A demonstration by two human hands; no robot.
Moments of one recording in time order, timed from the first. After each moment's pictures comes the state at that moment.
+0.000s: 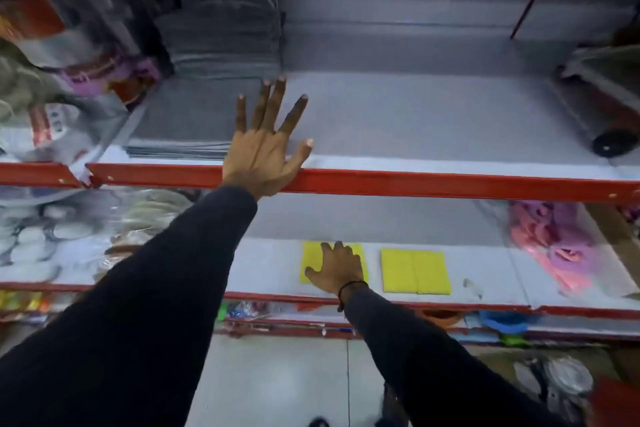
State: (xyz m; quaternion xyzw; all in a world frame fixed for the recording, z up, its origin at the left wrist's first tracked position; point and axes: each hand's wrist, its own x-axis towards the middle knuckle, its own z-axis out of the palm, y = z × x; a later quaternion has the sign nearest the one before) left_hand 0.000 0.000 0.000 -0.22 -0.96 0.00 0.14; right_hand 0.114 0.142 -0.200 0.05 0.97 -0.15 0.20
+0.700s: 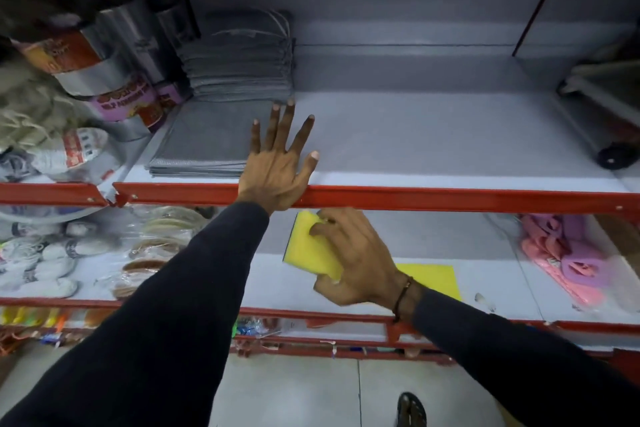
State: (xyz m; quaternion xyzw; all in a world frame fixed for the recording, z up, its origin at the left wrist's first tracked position) left_hand -0.005 0.001 0.000 -0.21 -0.97 -0.03 0.13; right_hand 0.140 0.167 -0.050 -0.28 0.88 -0.27 -0.27
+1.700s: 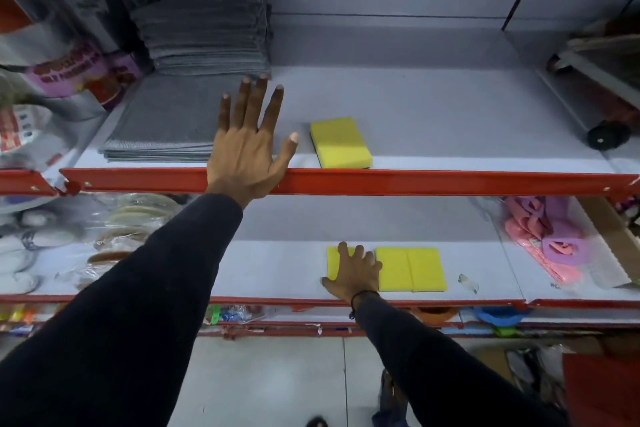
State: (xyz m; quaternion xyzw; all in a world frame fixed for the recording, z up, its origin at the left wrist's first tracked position) left_hand -0.004 0.000 -0.006 -0.19 -0.97 -0.03 0.17; right_hand 0.126 0.183 -0.230 0.14 0.97 -0.08 0.19
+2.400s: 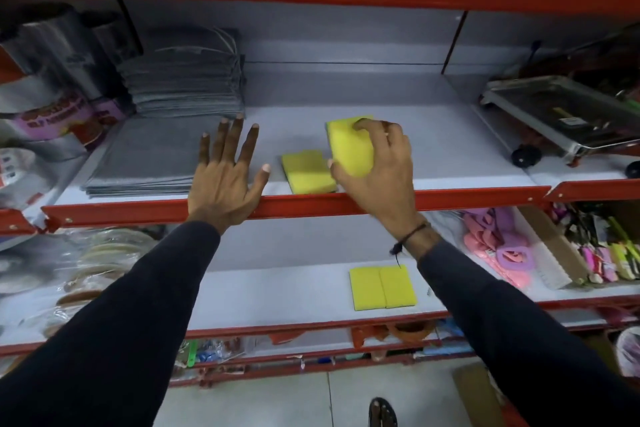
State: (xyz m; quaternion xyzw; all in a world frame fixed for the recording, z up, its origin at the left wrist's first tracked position) left_hand 0.002 -0.001 0.000 -0.20 -0.96 -0.03 0.16; right_hand 0.101 0.249 0.041 0.03 0.89 -0.28 -0.35
